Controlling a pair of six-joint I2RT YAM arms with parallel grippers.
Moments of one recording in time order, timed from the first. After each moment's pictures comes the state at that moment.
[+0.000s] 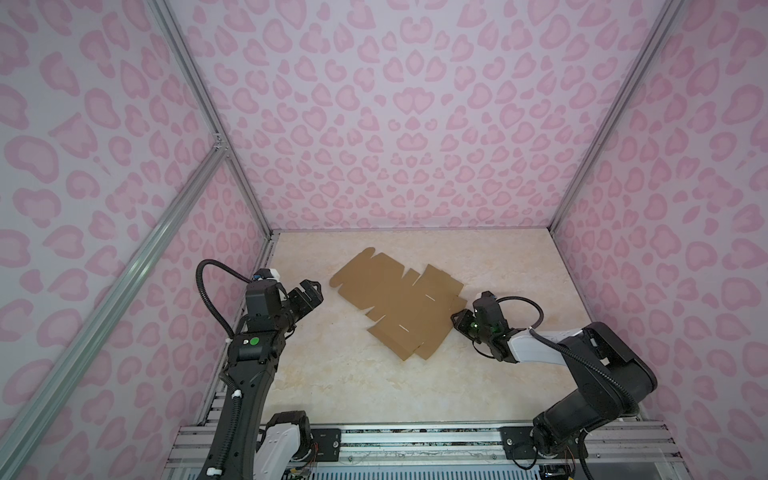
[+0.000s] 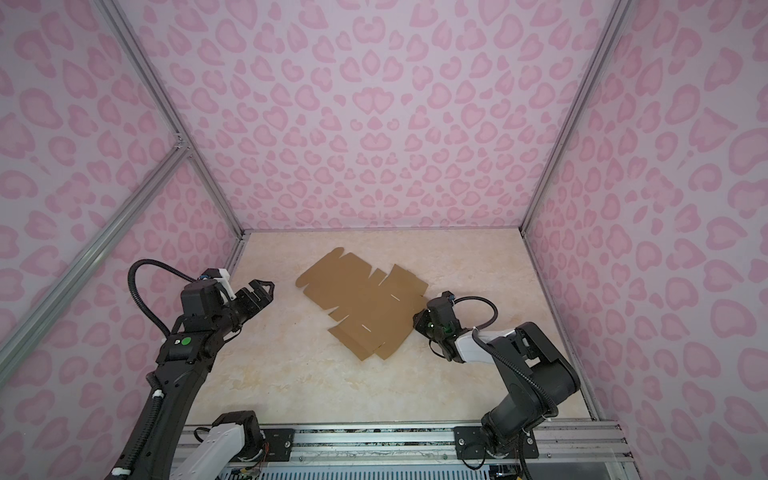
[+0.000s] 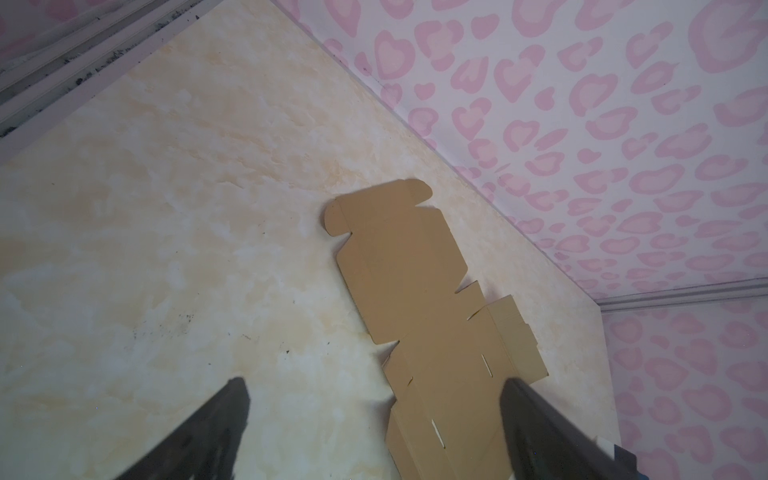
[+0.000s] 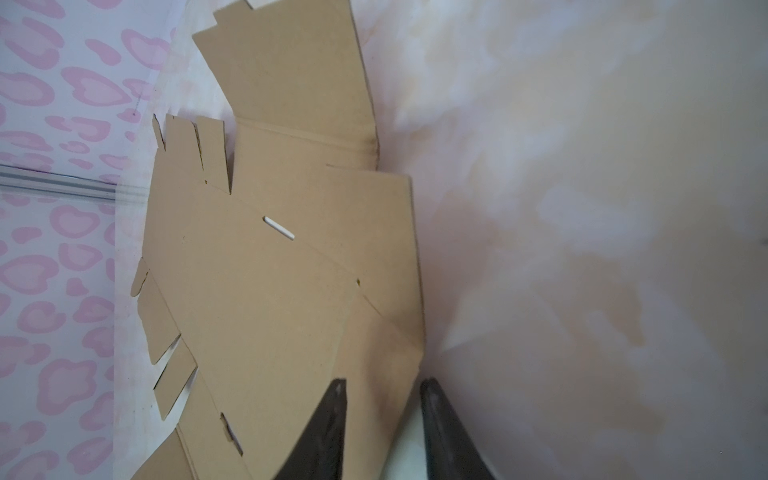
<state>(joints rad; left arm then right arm) 0.07 0.88 0.81 -0.51 0.19 -0.62 0.45 1.61 0.52 0.36 -0.05 0.97</state>
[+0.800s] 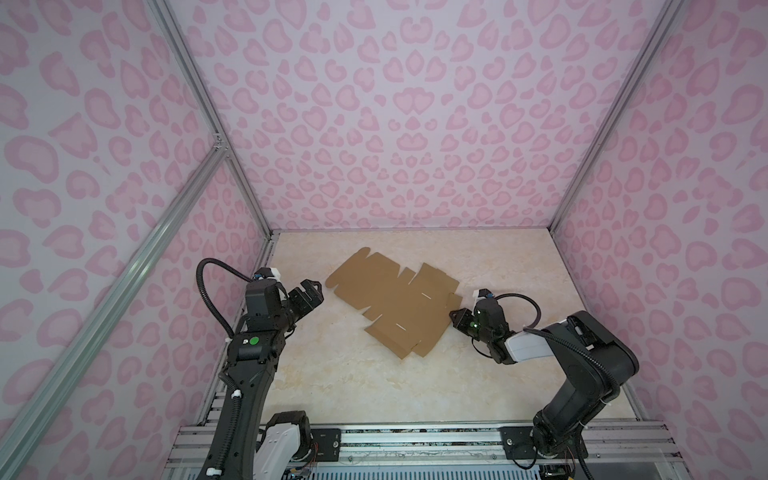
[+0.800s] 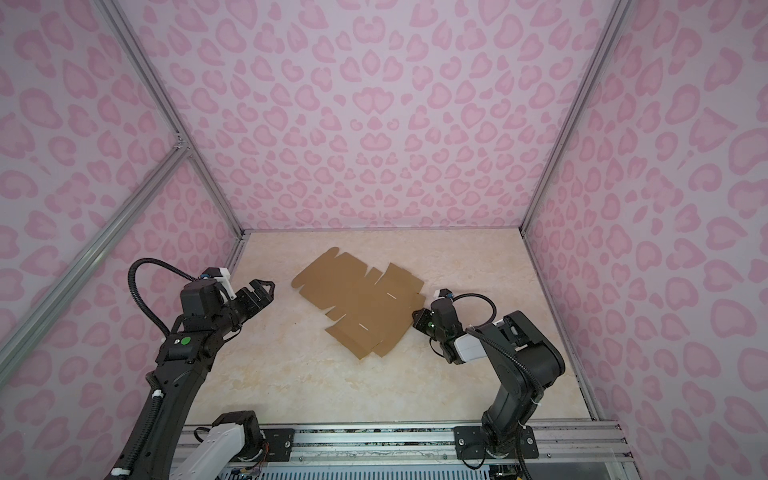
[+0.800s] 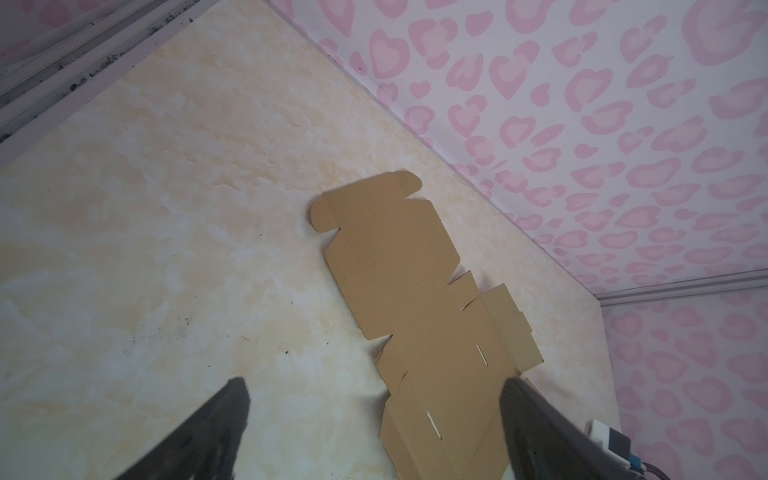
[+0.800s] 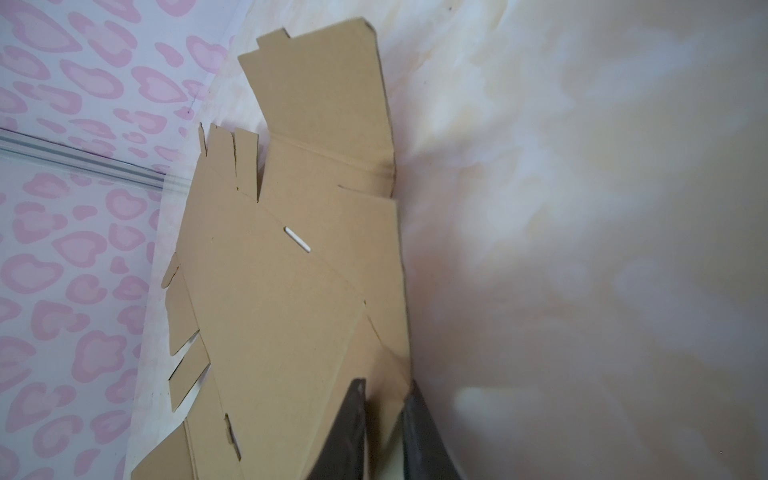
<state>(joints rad) 0.07 0.89 0.82 -0.51 0.20 -0.61 0.42 1.72 0.48 0.65 -0.13 0.90</state>
